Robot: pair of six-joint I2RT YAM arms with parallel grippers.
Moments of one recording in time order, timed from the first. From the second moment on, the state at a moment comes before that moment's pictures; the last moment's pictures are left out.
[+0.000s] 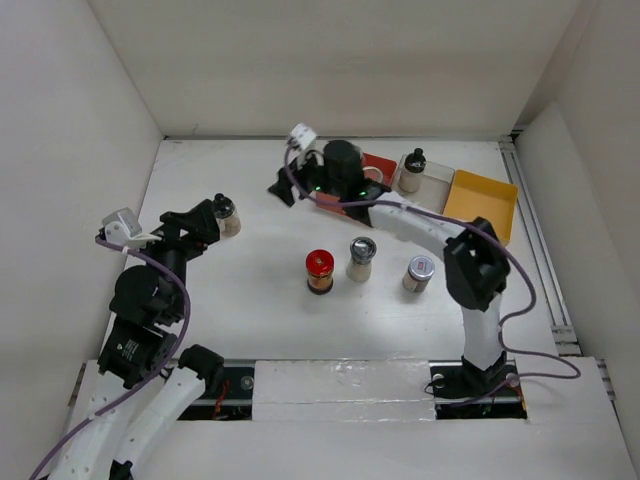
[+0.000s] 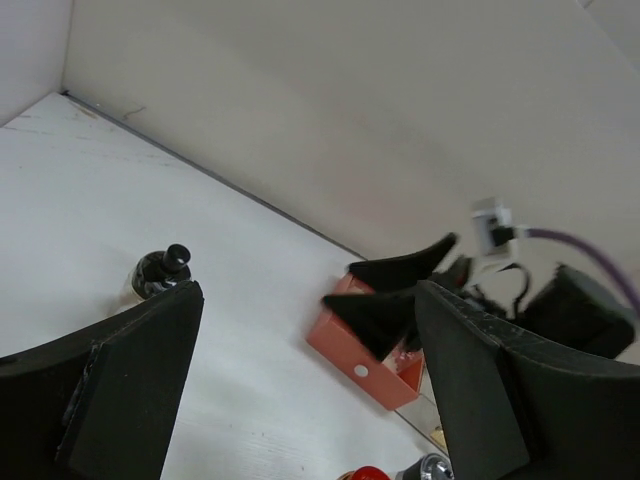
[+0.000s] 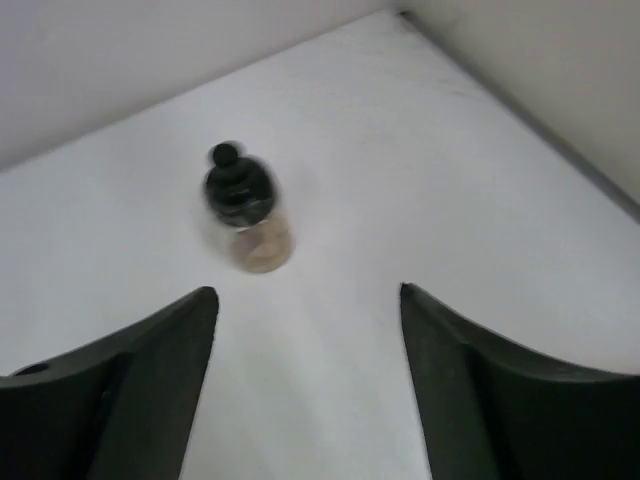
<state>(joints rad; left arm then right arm) -0.46 0.44 0.83 -0.28 -0.54 -0.55 0.68 1.94 1.60 0.21 -0.29 -0.01</state>
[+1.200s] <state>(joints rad) -0.46 0.45 0.83 -0.28 -0.48 -0.55 0.89 2.75 2.47 0.05 -0.31 0.05</state>
